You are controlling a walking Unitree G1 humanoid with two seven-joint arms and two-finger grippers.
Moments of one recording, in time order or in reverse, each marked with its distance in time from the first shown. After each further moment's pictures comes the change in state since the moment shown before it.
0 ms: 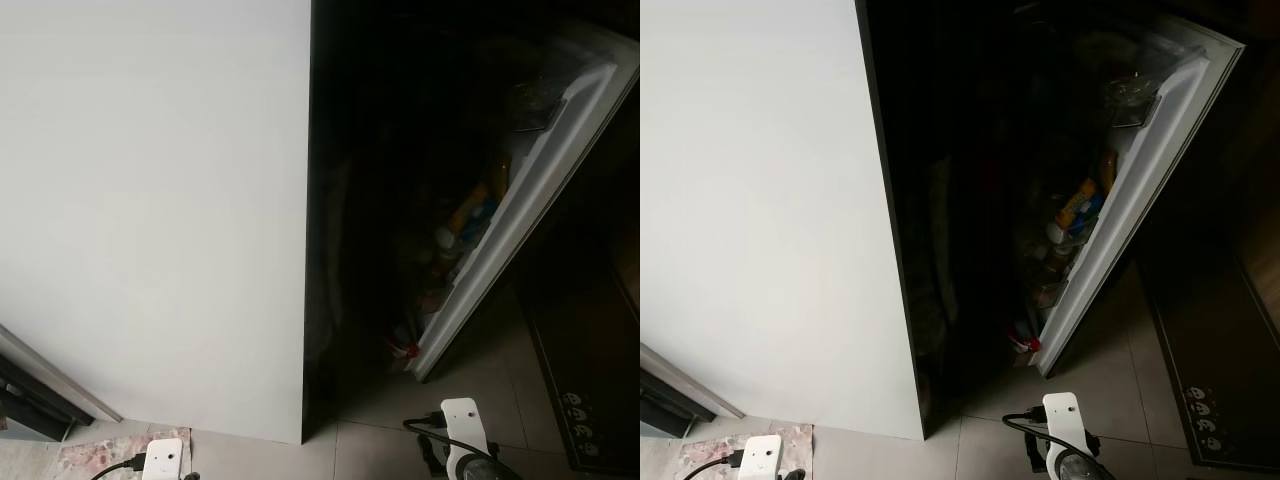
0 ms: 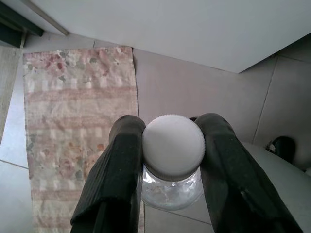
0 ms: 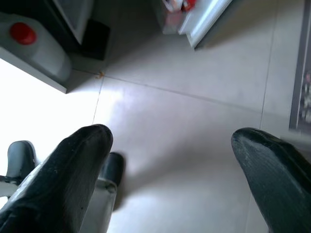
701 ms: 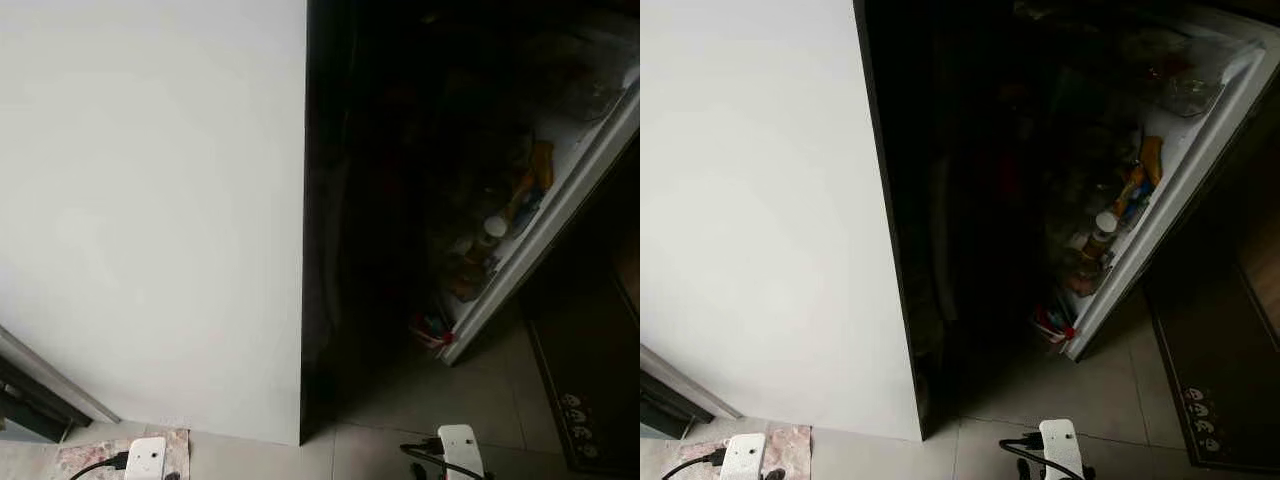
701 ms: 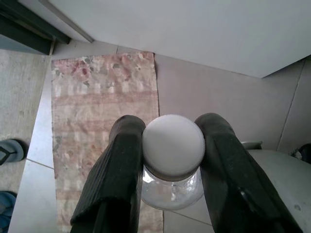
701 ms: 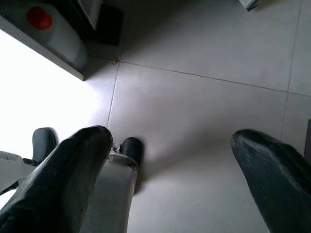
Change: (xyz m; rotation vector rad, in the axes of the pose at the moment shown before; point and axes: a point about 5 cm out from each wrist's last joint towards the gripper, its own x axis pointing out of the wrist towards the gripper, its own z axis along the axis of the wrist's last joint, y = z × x) left arm 0.000 0.022 0.006 0.031 -0.009 0.079; right arm -0.005 0.012 -0.025 0.045 0.045 0.079
